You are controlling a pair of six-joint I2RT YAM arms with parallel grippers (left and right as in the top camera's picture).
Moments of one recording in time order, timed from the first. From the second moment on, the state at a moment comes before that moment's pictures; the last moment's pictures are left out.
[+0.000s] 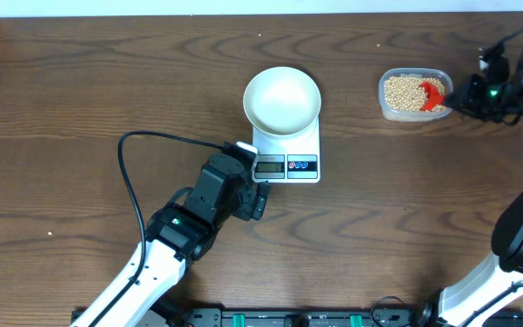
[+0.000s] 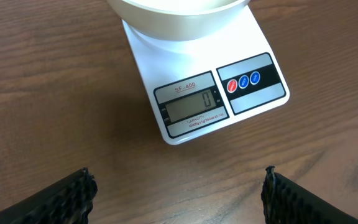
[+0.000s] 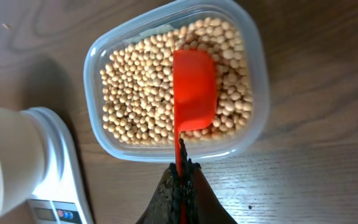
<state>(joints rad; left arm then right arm) -0.55 1.10 0.67 -0.40 -0.04 -0.15 -0.34 1.92 1.57 -0.86 -0.51 0.04</state>
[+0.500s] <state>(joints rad) -0.55 1.10 0.67 -0.40 -0.04 -0.15 -0.36 2.01 1.57 -0.86 -0.64 0.06</state>
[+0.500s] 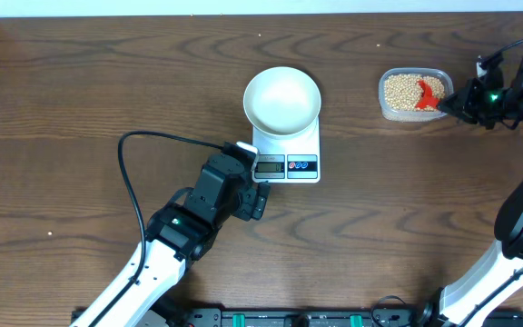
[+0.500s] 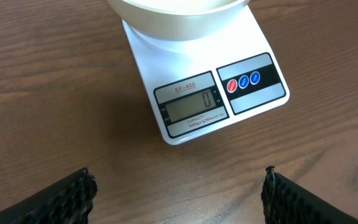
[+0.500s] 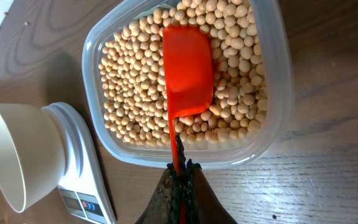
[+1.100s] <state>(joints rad) -0.55 1.10 0.67 -0.40 -0.04 -0.15 -0.37 2.05 1.57 -0.86 -0.80 0.06</state>
